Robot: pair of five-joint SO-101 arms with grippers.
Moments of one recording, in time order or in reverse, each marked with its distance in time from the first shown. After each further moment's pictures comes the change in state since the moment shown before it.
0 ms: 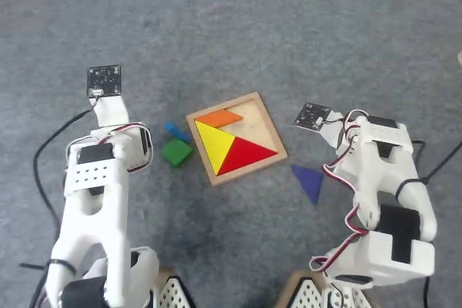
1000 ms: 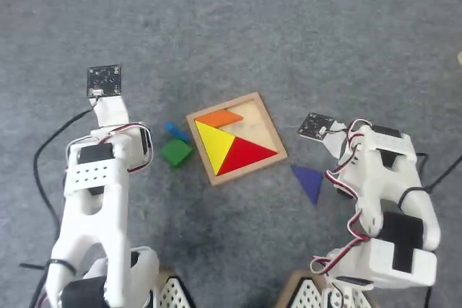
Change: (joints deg) left arm 0.0 0.0 0.0 0.0 0.0; right arm 2.3 -1.4 4.7 0.5 -0.7
